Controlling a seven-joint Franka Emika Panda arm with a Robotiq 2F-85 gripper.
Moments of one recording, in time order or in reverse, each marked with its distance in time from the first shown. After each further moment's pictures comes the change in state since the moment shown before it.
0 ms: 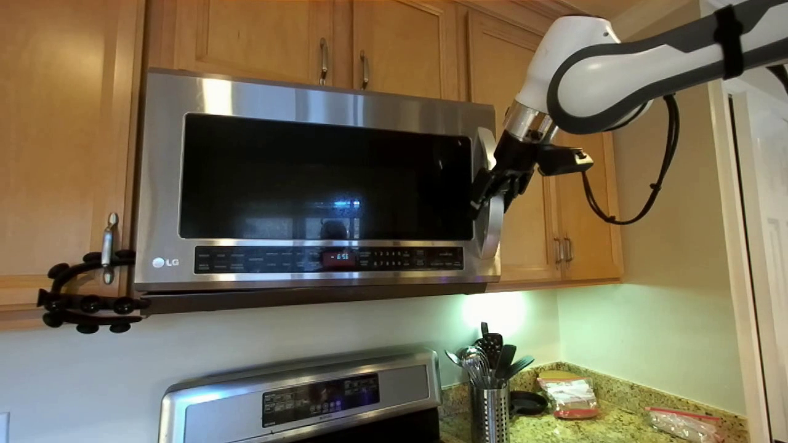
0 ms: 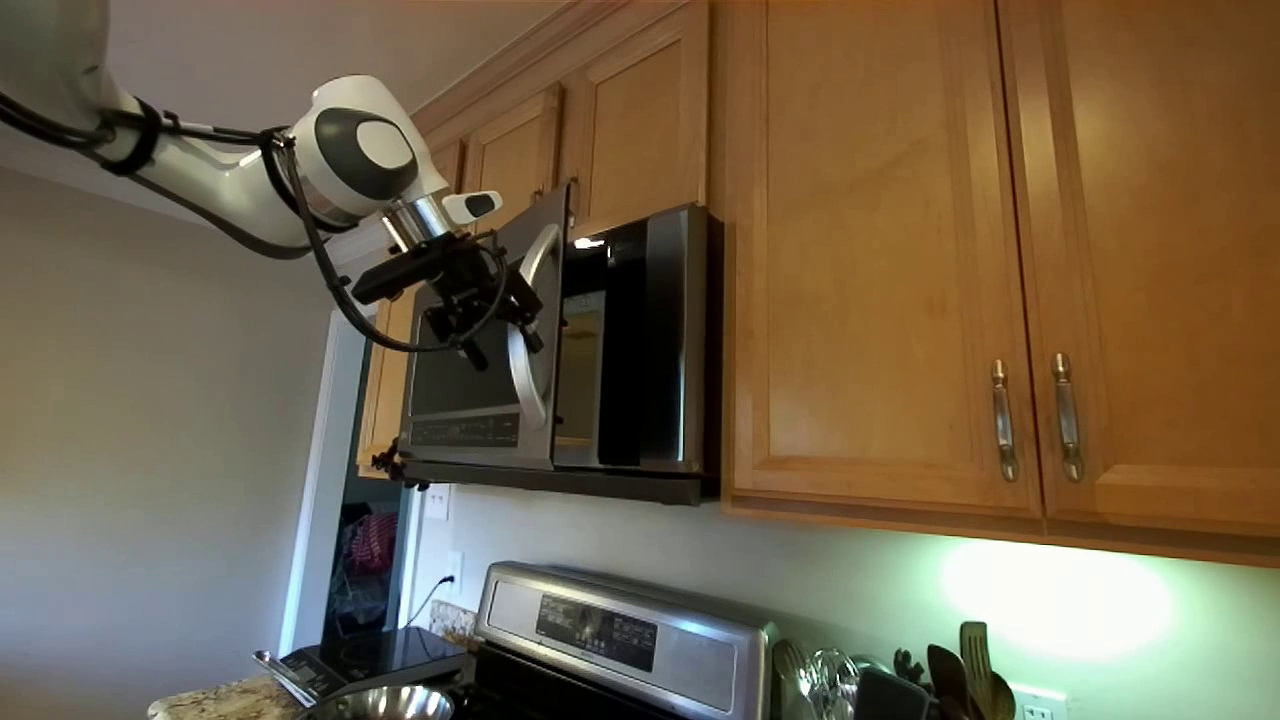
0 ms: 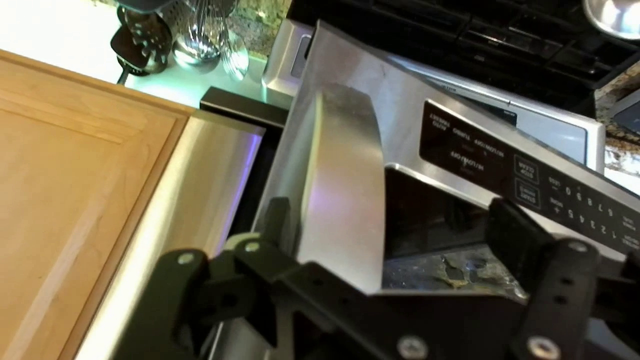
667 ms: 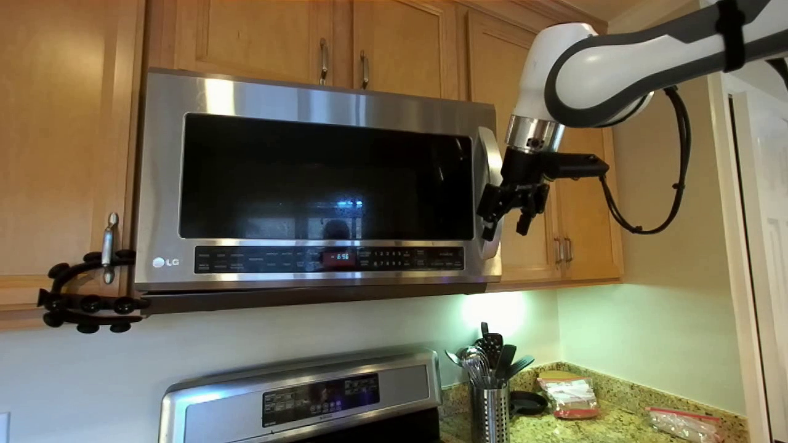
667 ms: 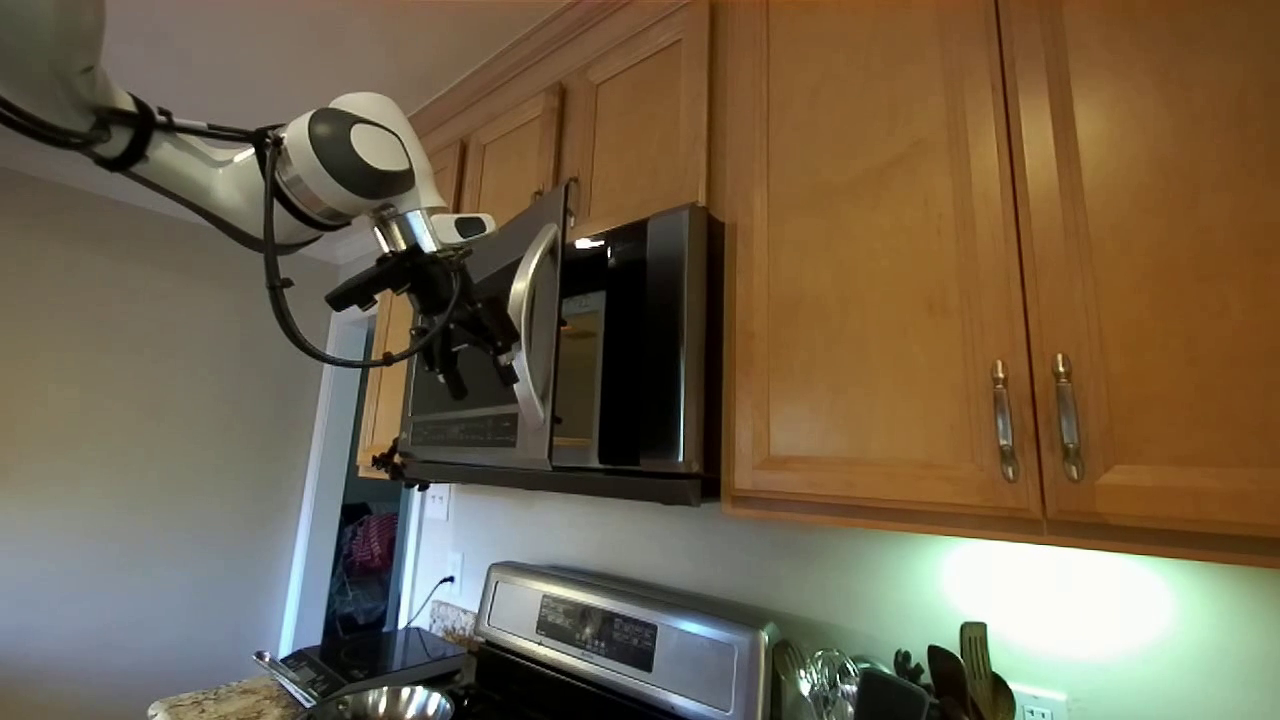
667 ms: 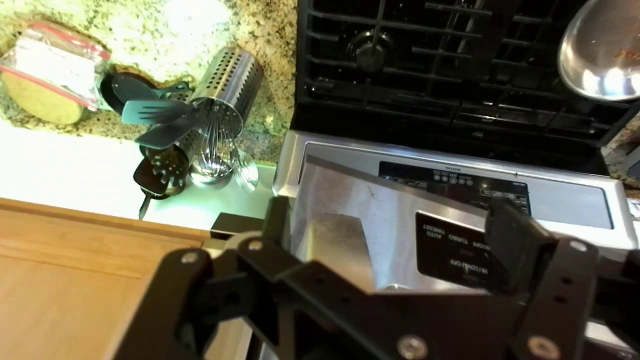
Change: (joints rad) arm 0.001 0.001 0.019 0.010 0.041 -0.233 0.142
